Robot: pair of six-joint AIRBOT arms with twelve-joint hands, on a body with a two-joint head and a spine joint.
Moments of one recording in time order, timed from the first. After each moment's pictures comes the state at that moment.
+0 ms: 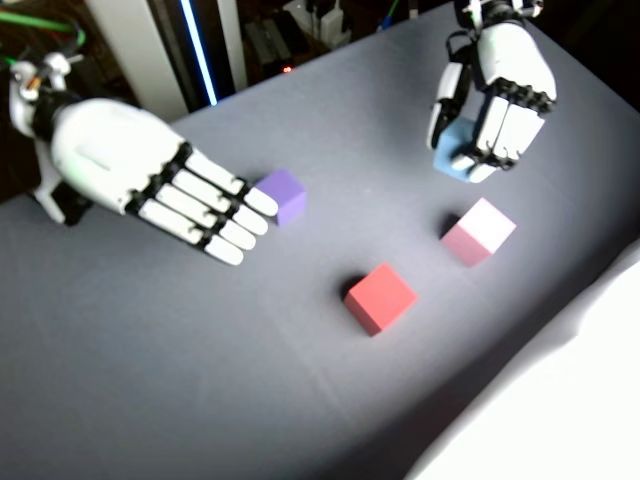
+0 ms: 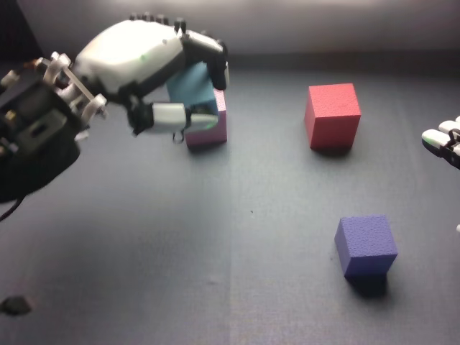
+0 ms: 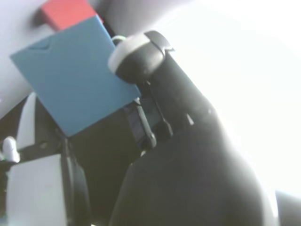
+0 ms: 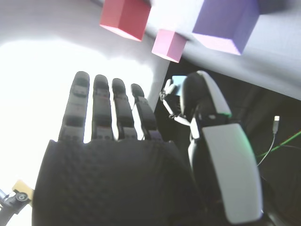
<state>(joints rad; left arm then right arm) 0.47 -1.22 1.42 0.02 -0.72 0.69 -1.10 -0.78 0.79 0.35 1.10 -1.21</state>
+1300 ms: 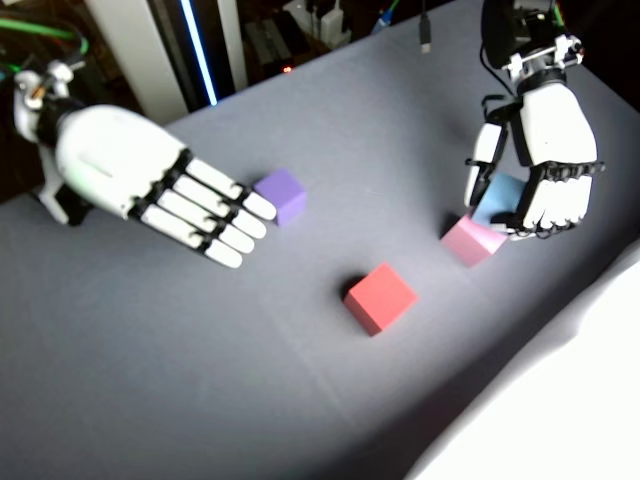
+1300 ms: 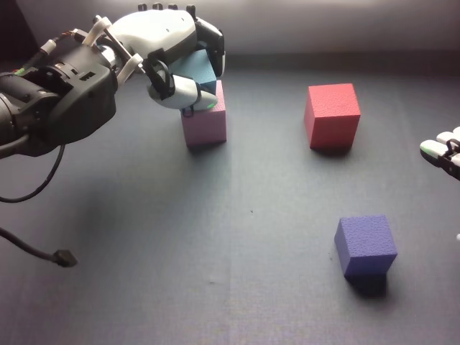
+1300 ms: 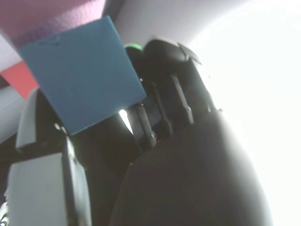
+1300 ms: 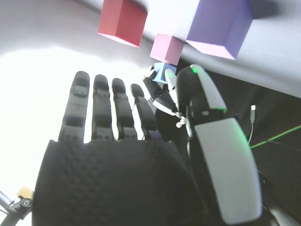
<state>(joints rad) 0.36 -1.38 1.63 -0.09 -0.43 0.75 -1.11 -0.80 0.80 0.36 1.10 -1.18</state>
